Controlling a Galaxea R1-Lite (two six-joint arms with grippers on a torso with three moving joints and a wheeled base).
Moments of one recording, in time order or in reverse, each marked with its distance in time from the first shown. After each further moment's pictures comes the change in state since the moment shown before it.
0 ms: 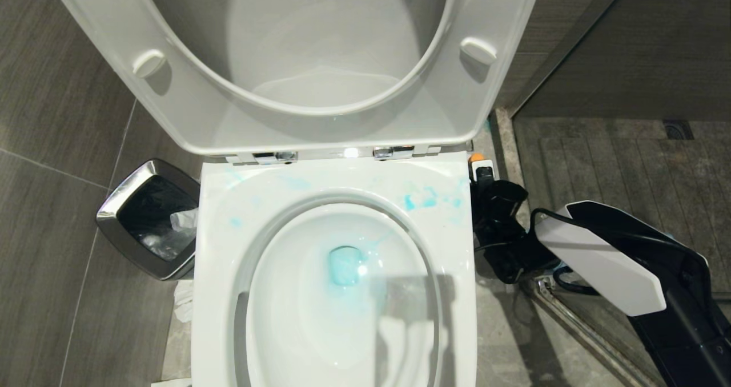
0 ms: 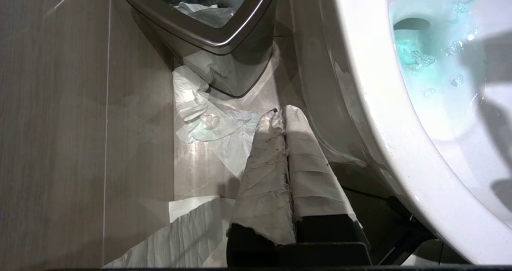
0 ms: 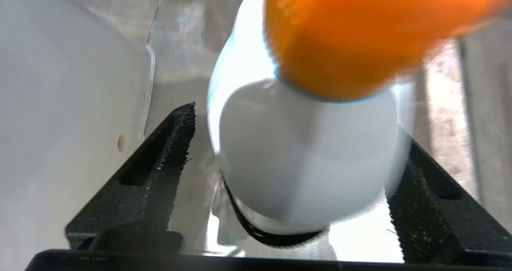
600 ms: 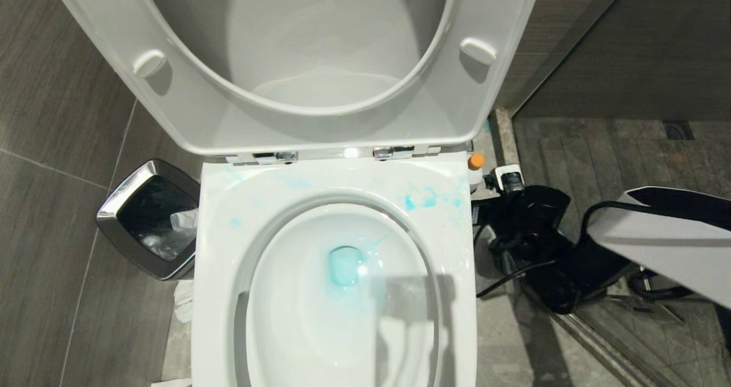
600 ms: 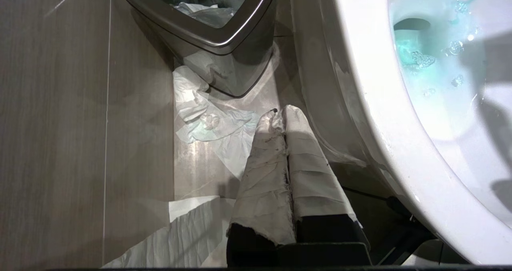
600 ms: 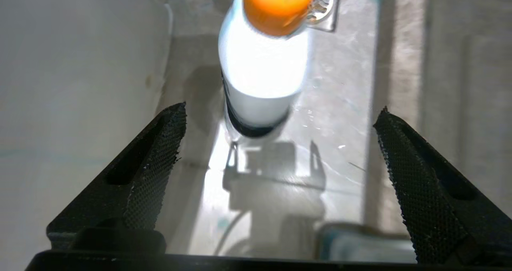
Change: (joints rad) left arm 0.000 0.000 0.000 0.000 0.000 0.000; right arm 0.023 -0.334 0.556 -0.078 -0.002 -0.003
